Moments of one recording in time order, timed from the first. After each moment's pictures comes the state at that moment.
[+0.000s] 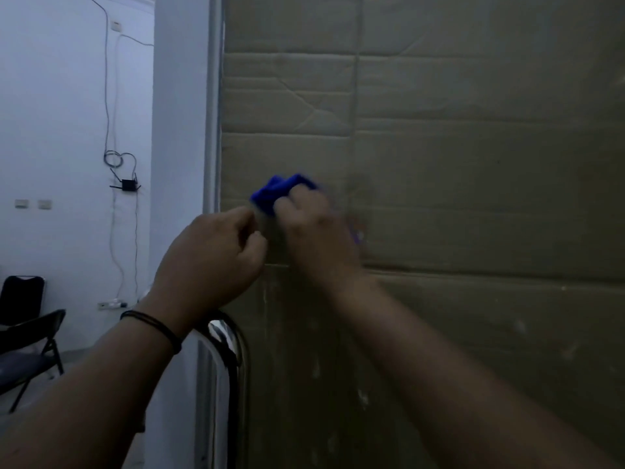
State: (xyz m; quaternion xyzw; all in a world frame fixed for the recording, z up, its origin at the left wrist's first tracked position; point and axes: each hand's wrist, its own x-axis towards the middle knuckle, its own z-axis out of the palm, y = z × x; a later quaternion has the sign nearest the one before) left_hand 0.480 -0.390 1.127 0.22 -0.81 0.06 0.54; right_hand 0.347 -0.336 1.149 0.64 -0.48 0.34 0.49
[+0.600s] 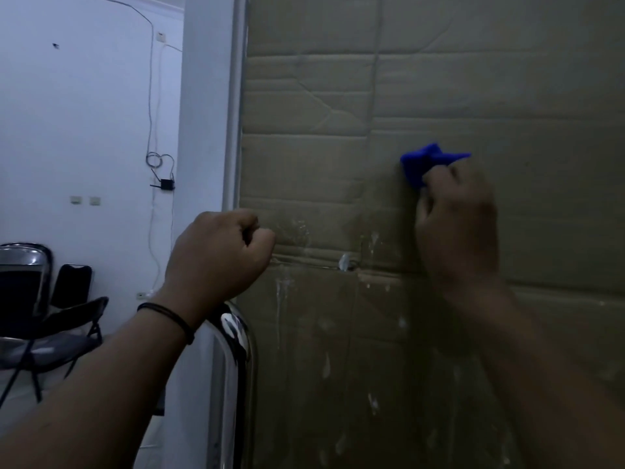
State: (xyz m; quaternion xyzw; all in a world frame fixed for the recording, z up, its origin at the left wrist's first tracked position) left_hand 0.484 -0.382 1.127 0.28 -0.76 0.09 0.58; right_hand 0.259 -0.279 1.167 0.45 -0.58 0.45 0.52
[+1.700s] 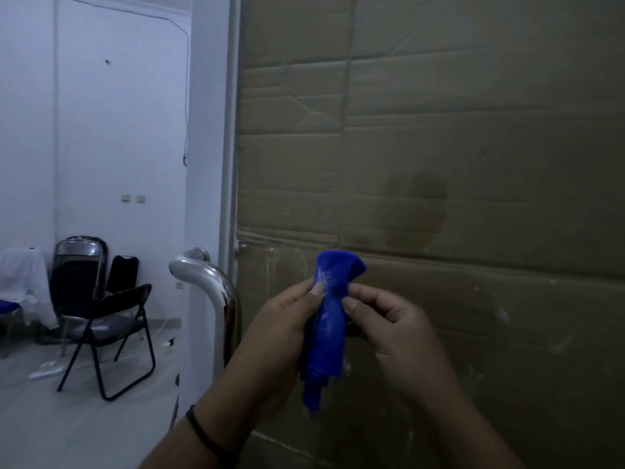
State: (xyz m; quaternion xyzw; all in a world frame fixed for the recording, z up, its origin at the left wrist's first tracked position) left_hand 0.416 -0.259 1.042 0.17 -0.62 -0.58 0.49; right_hand 0.288 -0.202 1.055 0.56 -0.42 0.66 -0.28
